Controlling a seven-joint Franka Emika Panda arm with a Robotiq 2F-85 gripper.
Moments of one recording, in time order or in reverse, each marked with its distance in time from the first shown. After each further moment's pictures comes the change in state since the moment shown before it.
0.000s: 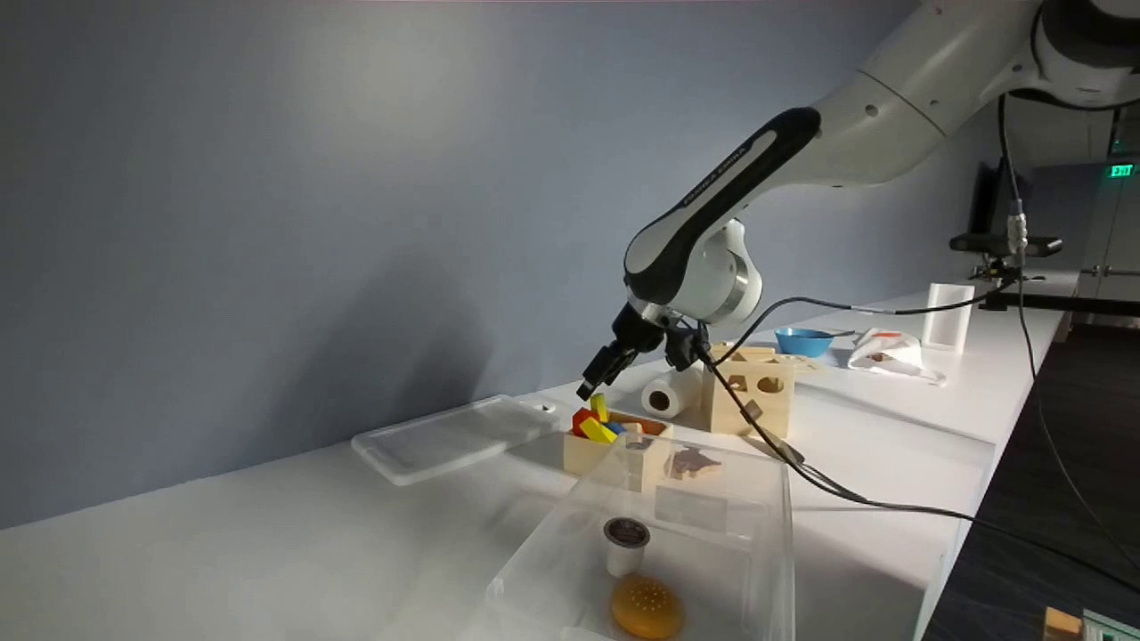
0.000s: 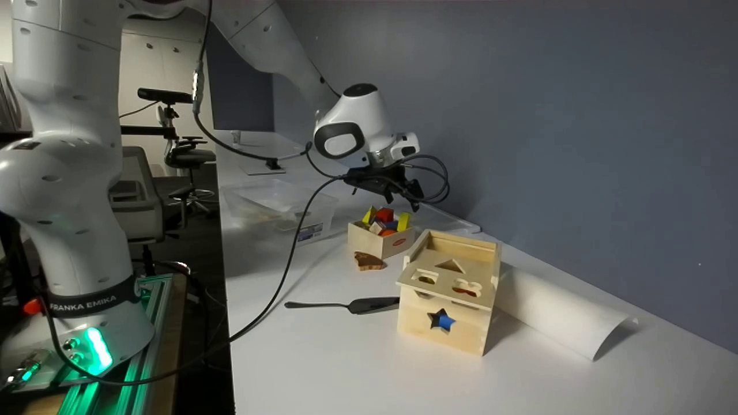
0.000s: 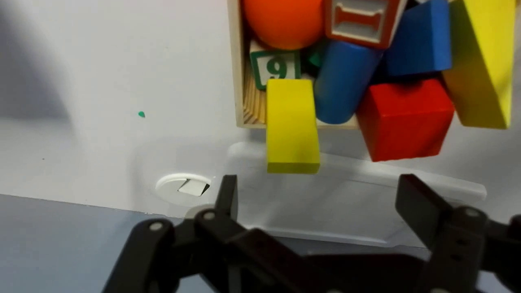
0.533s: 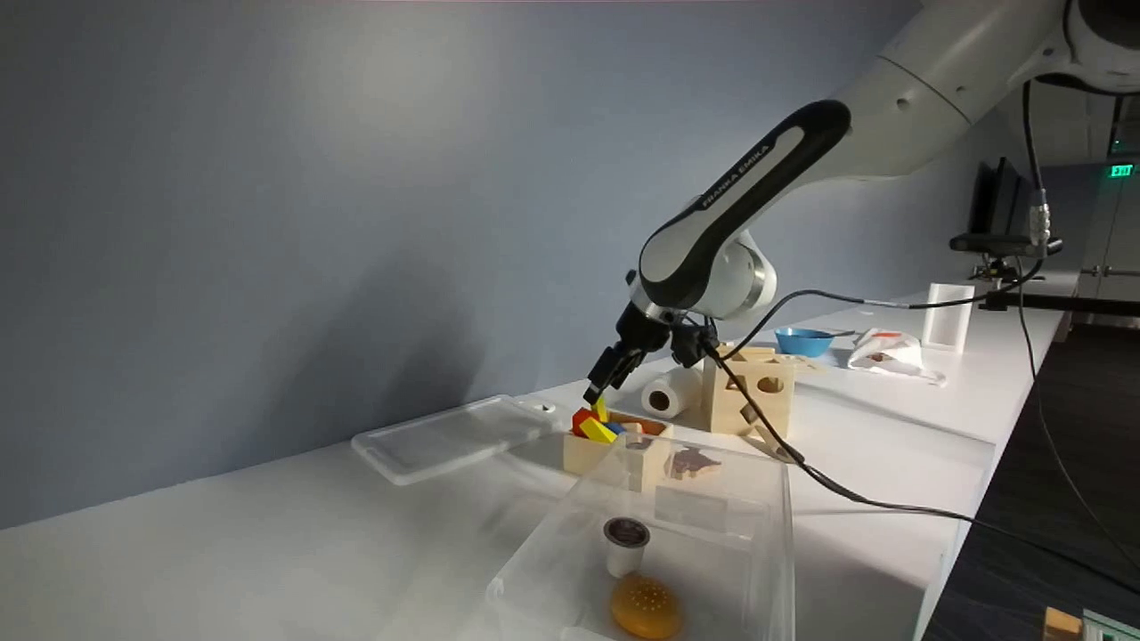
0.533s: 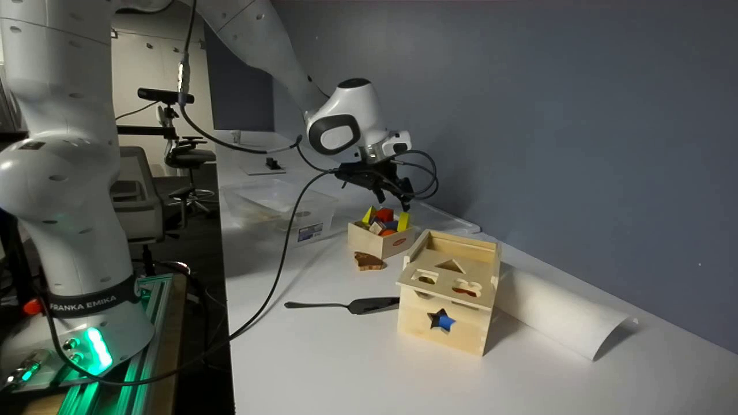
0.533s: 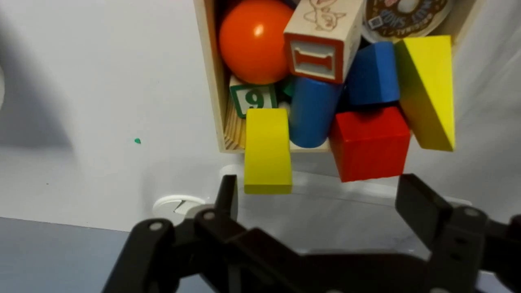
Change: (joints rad) arm 0.051 -0.059 -0.052 -0.057 -0.175 -0.050 0.202
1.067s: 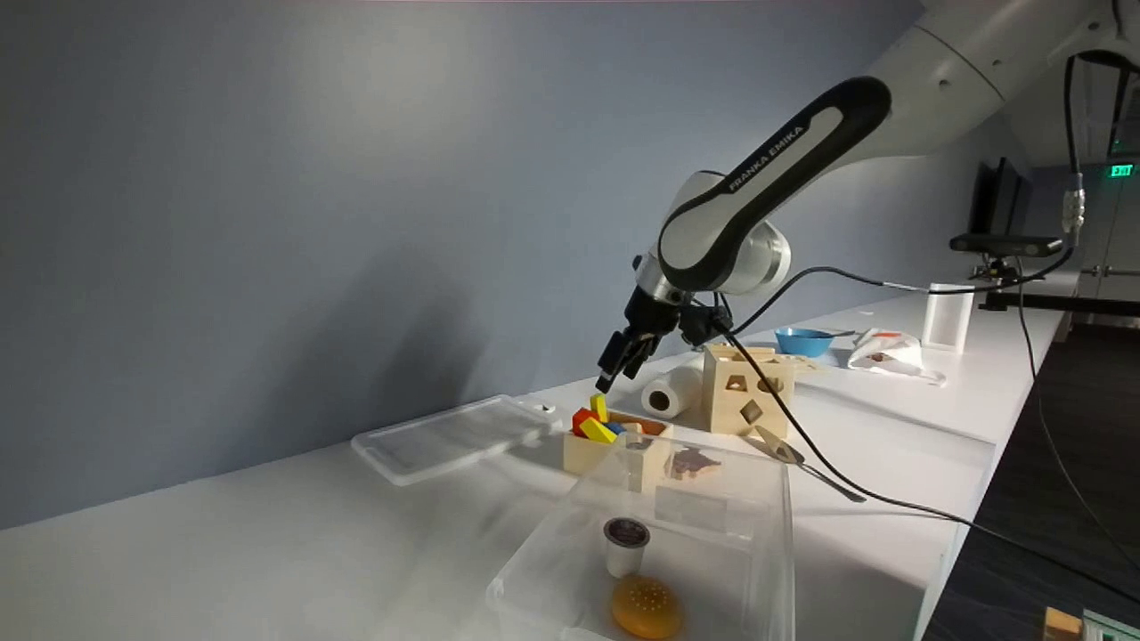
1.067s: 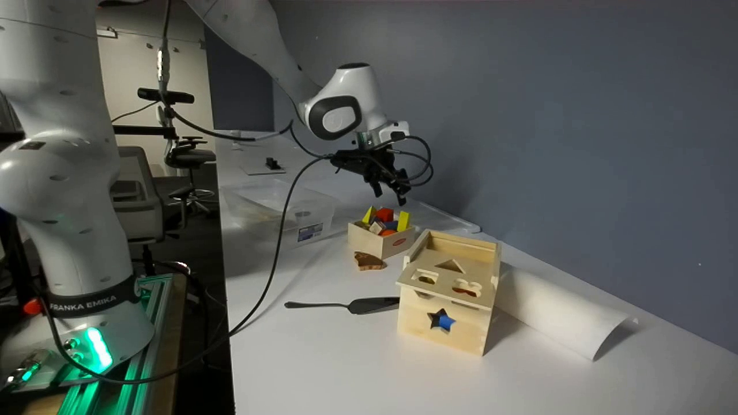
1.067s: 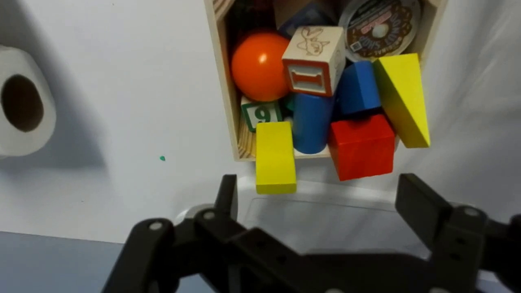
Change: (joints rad) arm 0.006 -0.081 -0.036 -0.011 -0.197 -0.133 0.223
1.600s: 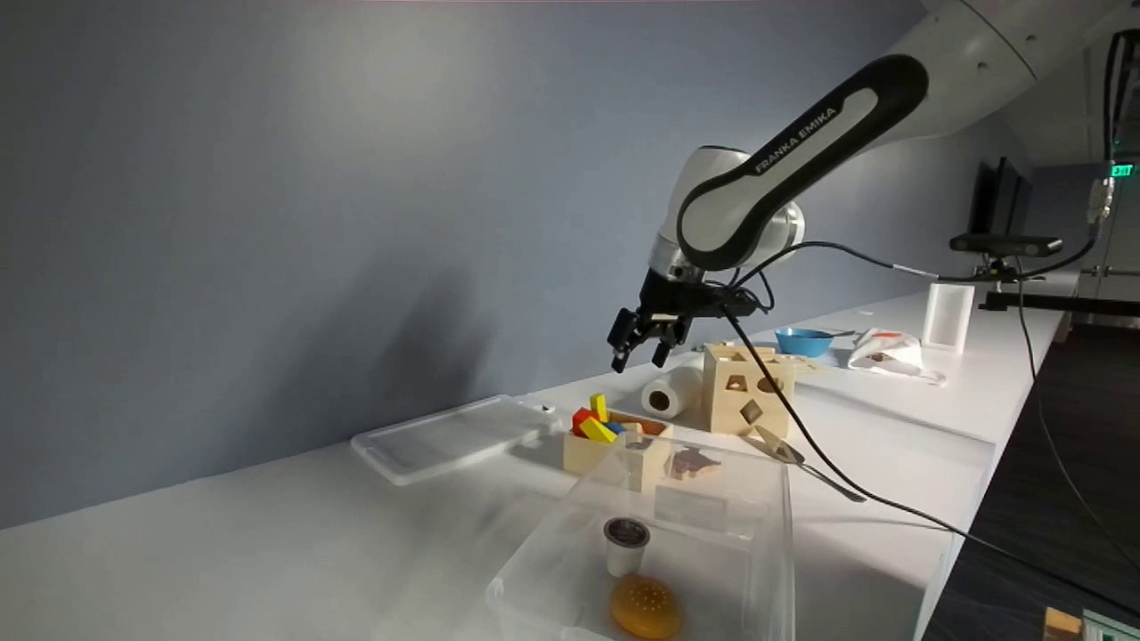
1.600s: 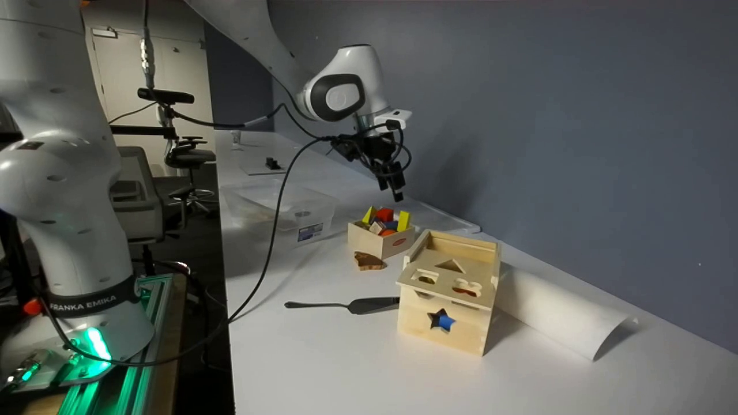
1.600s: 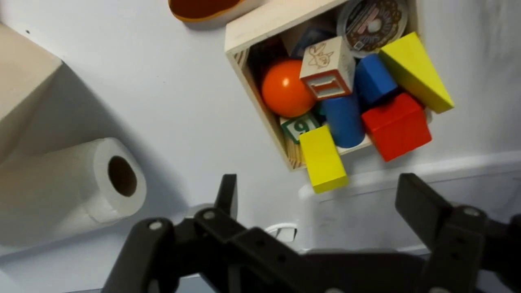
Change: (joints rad) arm -0.017 -0.073 -0.030 0.012 -0.178 -0.149 0.457
